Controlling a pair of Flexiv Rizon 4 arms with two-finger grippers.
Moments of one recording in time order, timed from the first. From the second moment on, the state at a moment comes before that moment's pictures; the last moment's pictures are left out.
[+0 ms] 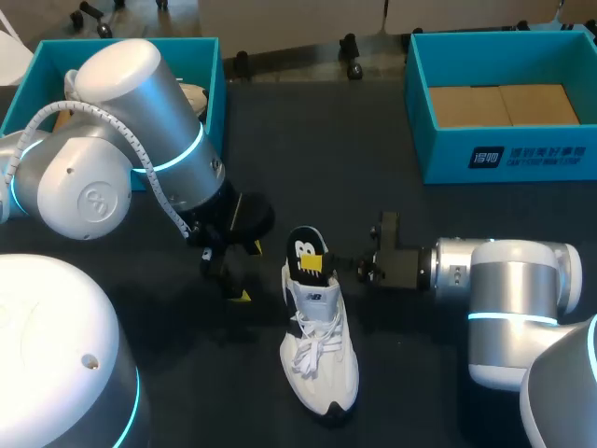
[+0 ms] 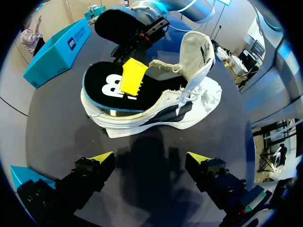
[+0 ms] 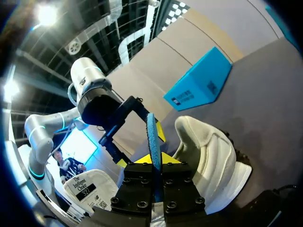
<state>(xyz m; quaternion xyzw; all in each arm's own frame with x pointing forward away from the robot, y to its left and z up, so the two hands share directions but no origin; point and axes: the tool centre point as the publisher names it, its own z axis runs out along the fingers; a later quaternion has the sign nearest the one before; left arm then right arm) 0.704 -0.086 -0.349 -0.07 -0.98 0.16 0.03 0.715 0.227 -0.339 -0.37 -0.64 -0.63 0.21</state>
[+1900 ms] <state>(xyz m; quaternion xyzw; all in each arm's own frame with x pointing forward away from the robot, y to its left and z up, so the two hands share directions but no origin) 0.704 -0.086 -0.349 -0.07 -0.98 0.16 0.03 0.707 0.231 -0.347 -0.38 -0.65 -0.61 0.24</state>
